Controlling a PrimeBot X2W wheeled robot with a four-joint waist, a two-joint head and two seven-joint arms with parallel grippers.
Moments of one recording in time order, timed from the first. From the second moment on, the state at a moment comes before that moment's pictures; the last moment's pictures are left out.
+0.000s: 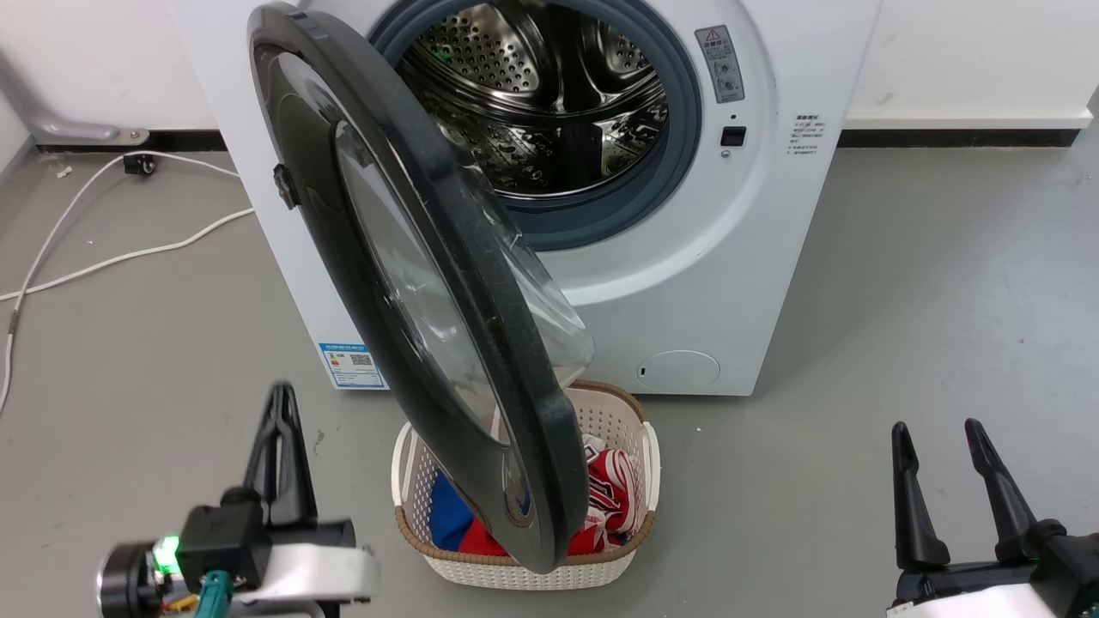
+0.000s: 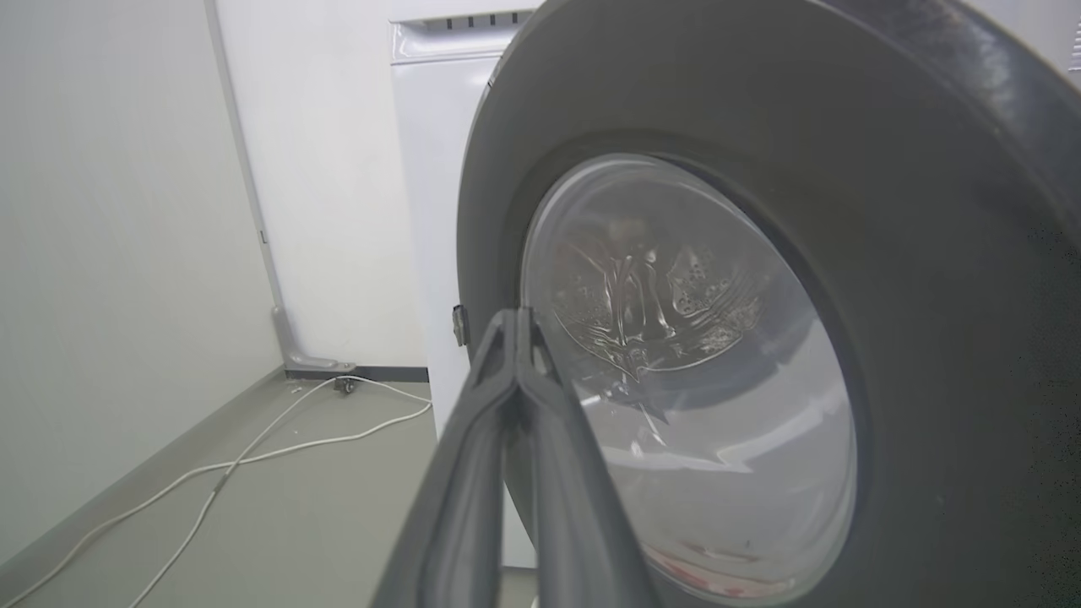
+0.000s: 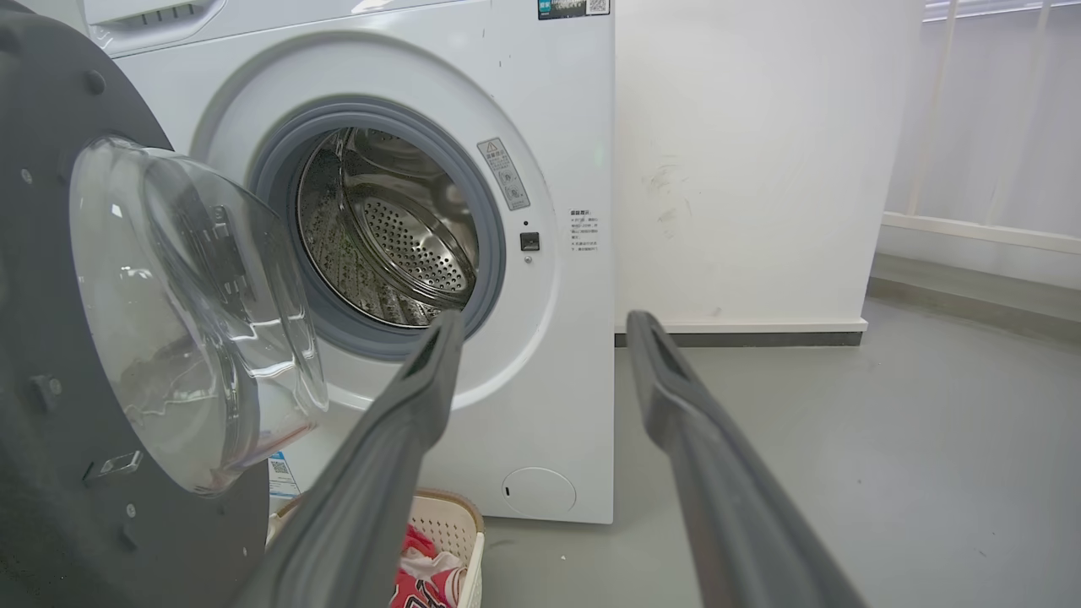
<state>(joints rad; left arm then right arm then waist) 0.04 0.05 -0.02 -0.05 -0.04 0.11 -0.26 0.13 -0.05 -0.05 -0.06 0.11 0.13 -0.26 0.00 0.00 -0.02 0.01</state>
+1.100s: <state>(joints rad) -0.19 0.06 -0.49 -0.28 0.05 0.01 -0.26 0.13 -0.05 -0.01 -0.03 0.12 0.13 -0.26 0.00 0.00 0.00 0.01</state>
